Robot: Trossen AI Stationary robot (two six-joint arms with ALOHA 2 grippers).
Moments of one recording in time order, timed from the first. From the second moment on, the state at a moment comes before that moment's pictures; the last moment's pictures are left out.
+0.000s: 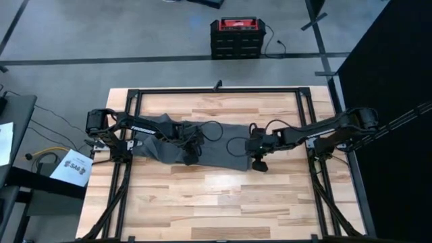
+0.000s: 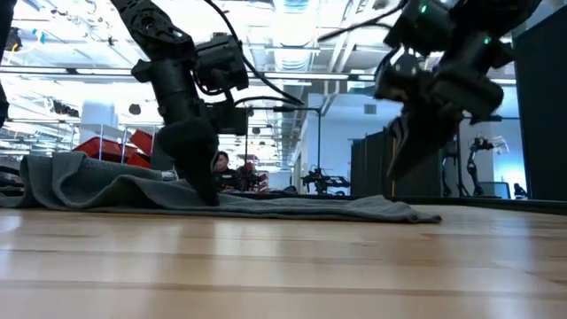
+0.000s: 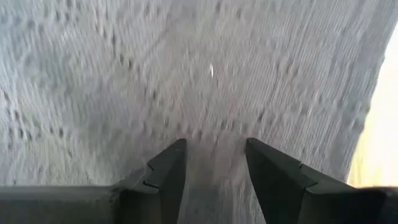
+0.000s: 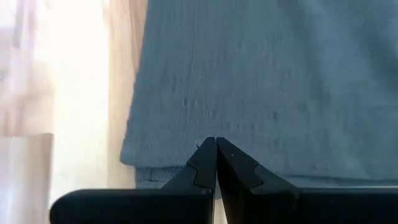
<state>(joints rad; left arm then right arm) 0.12 1.67 0.87 -0.34 -0.01 -0.07 0.04 1.44 0.69 -0.24 0.05 0.11</state>
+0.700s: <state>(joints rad) -0.10 1.67 0.98 -0.57 -0.01 -0.34 -0.02 1.57 0.70 -0.28 0.06 0.05</state>
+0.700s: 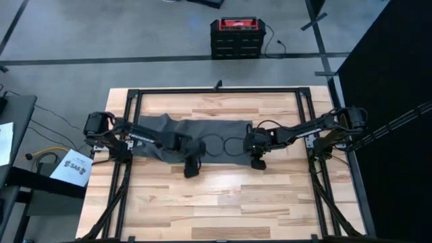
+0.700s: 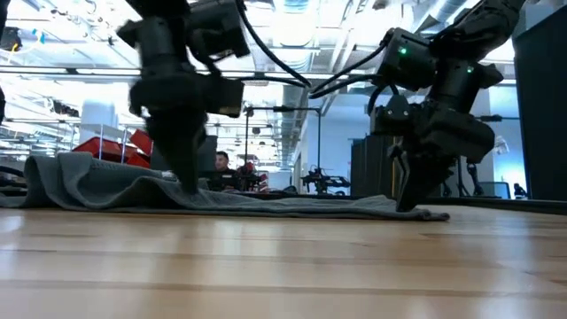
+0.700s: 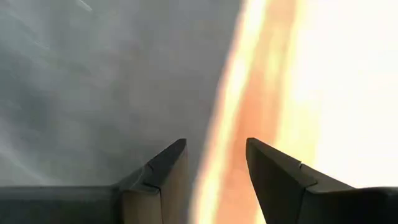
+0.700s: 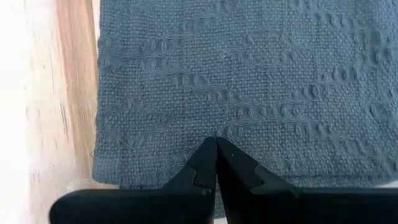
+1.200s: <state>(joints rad) -0.16 1.67 0.90 -0.64 -0.15 -0.65 -0.01 1.57 0.70 -0.28 0.06 0.07</state>
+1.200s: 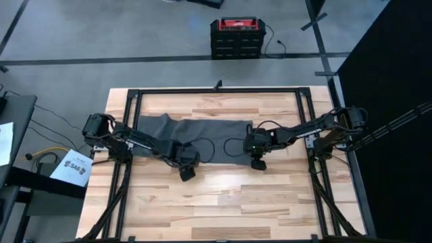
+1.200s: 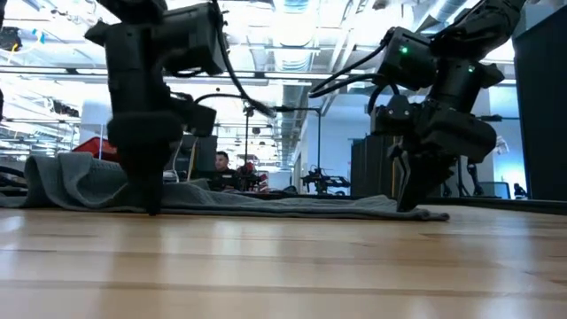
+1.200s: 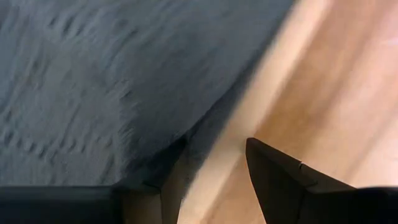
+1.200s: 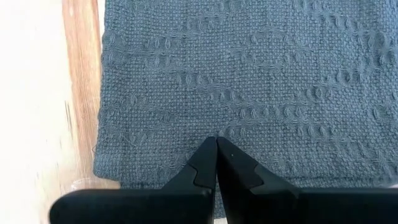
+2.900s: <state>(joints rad) -0.13 1.67 0.85 -0.62 -0.14 -0.76 -0.01 1.51 0.71 -0.32 0.03 0.01</state>
